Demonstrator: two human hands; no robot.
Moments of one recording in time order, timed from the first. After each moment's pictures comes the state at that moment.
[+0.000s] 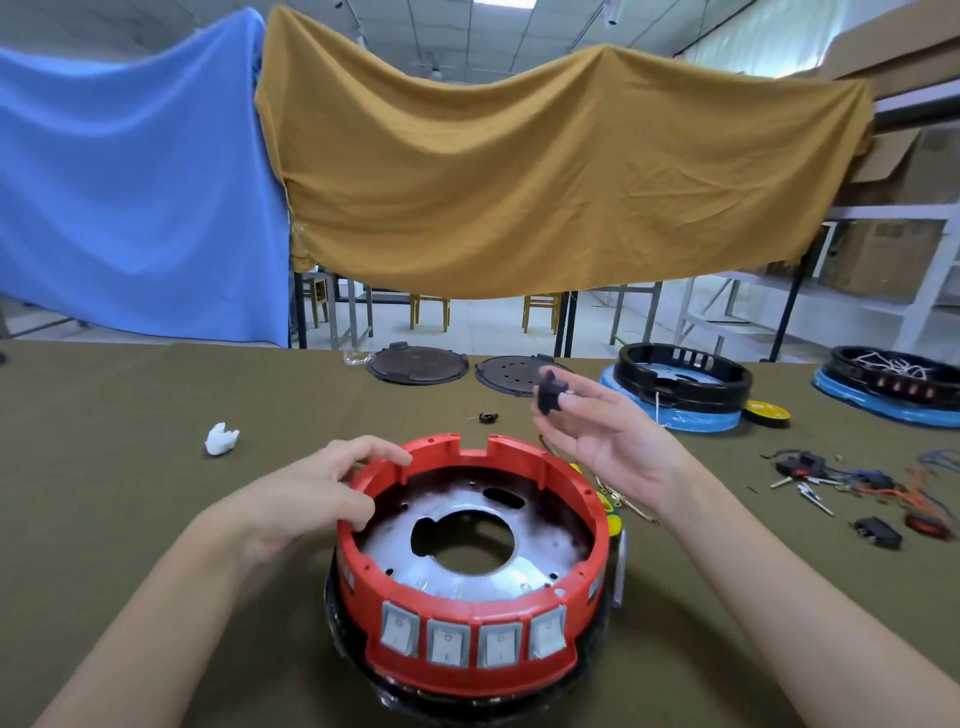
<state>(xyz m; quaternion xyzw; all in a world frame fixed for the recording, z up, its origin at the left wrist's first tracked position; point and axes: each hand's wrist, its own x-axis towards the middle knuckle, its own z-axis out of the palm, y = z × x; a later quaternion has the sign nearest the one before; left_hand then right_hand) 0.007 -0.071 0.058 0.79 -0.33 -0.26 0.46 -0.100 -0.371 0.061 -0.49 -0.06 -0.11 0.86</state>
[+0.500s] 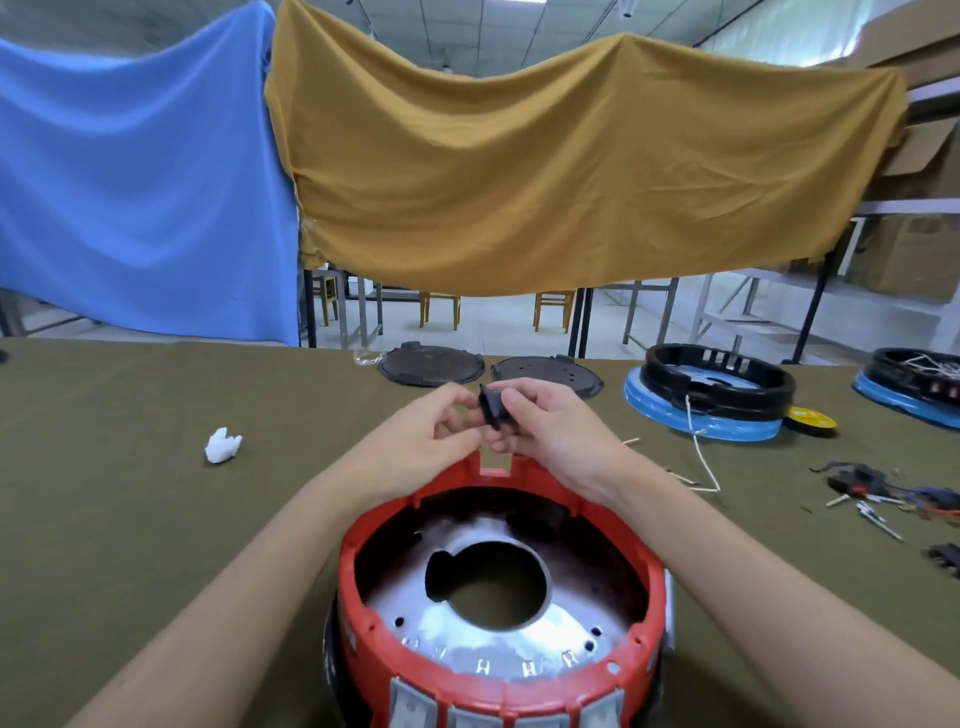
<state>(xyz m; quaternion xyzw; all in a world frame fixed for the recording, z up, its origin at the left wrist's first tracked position) 0.053 -0.157 0.053 0.77 -0.46 -0.06 0.44 -0.034 -0.316 0.061 -0.73 0.02 -0.16 0.67</state>
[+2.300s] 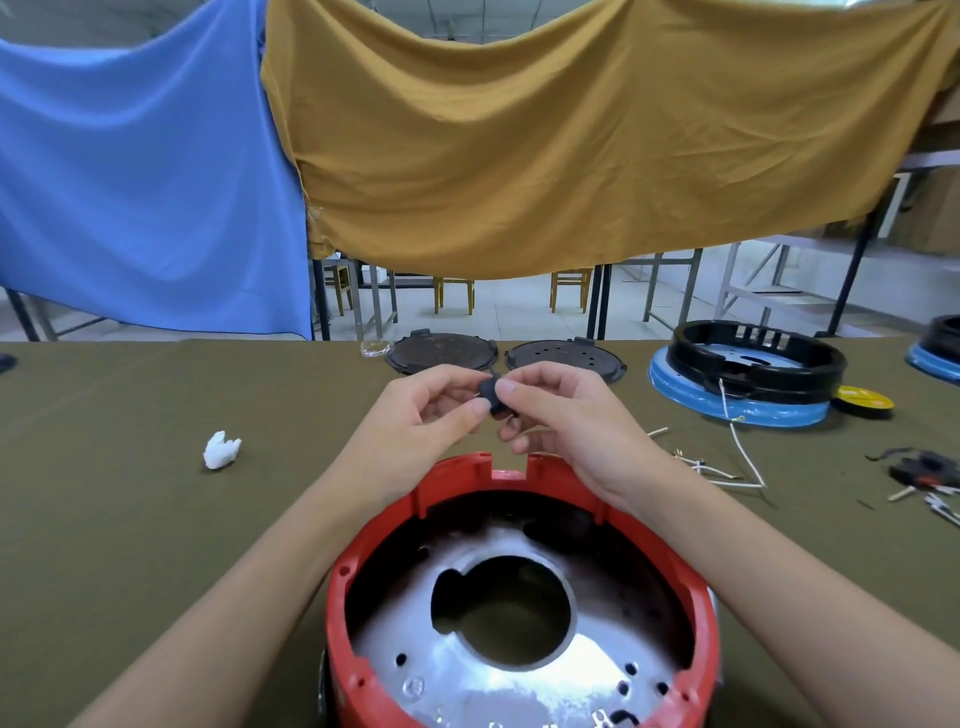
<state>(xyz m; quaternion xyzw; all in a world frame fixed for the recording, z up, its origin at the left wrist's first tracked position) 0.053 -0.158 0.055 0.67 -0.45 -0.02 0.59 -0.039 -0.318 0.065 -0.70 0.01 -0.18 0.69</state>
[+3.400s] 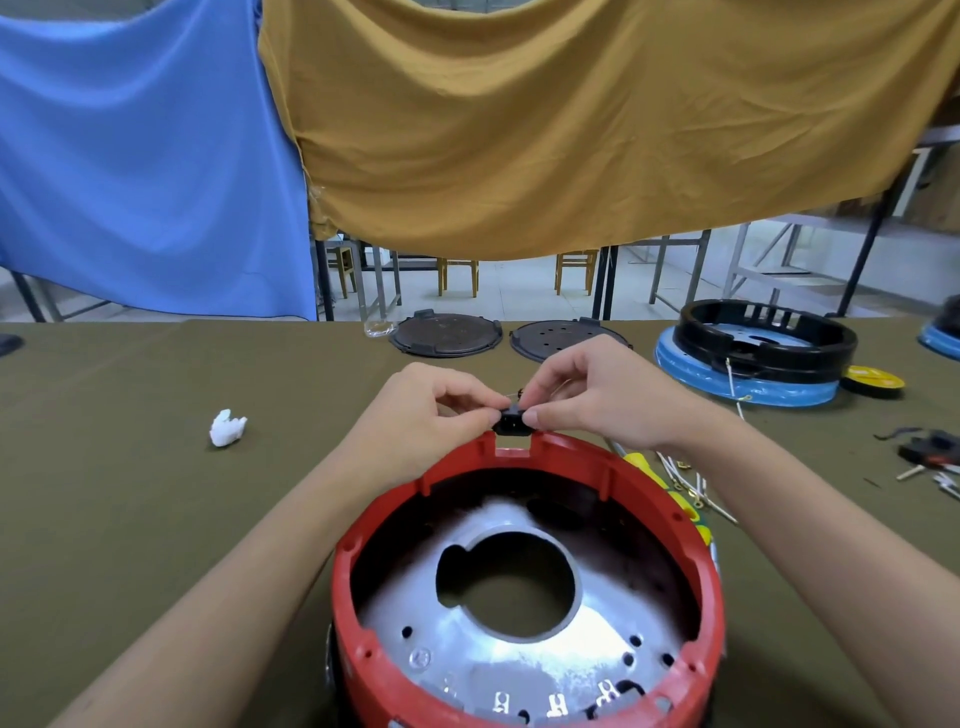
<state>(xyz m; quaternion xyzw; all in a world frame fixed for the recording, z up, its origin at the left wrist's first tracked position) 0.047 -0.157 0.058 0.77 -0.44 0.00 0.46 -0.052 -0.342 0.086 -0.92 0.00 -0.14 0.36</state>
